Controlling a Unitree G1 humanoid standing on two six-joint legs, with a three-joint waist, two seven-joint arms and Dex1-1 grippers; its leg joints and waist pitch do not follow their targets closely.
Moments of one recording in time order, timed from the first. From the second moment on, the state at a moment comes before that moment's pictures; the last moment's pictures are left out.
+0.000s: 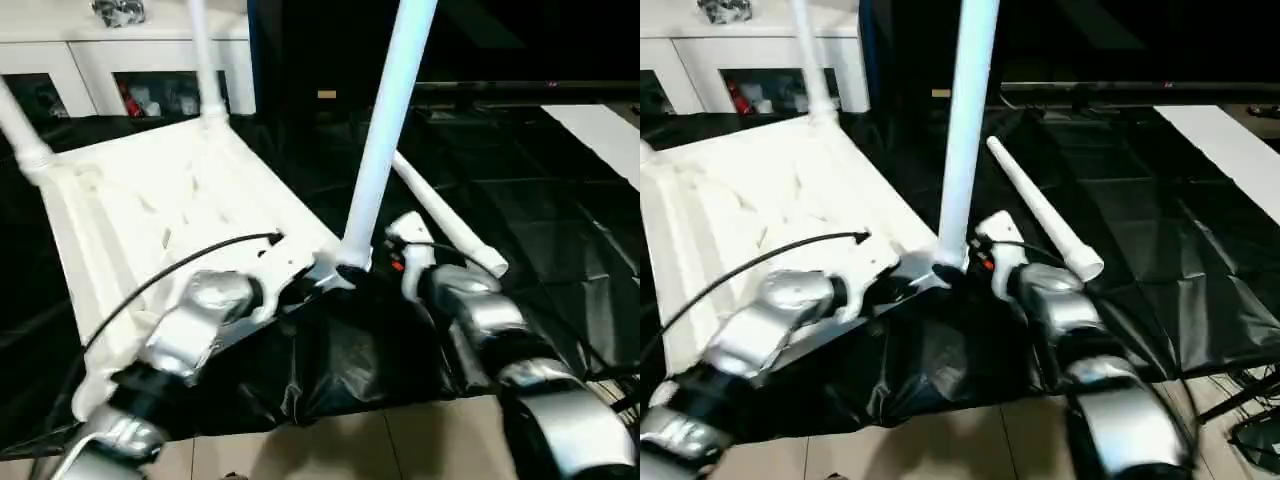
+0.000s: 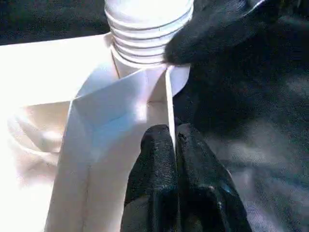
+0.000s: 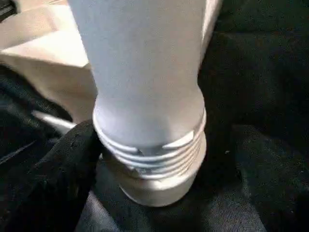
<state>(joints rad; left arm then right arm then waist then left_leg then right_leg) -0.48 0.37 -0.31 0.26 0.03 0.38 -0.86 -0.70 -0.22 0.06 0.97 0.08 -0.04 0.94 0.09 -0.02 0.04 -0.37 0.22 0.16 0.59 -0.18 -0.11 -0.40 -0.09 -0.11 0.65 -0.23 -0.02</state>
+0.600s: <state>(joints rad) -0.47 0.43 -0.34 0.25 0.01 0.33 -1.00 -0.69 -0.23 0.13 0.92 0.04 -0.06 1.03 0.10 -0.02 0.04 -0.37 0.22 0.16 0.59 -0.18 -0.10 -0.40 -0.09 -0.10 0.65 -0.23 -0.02</state>
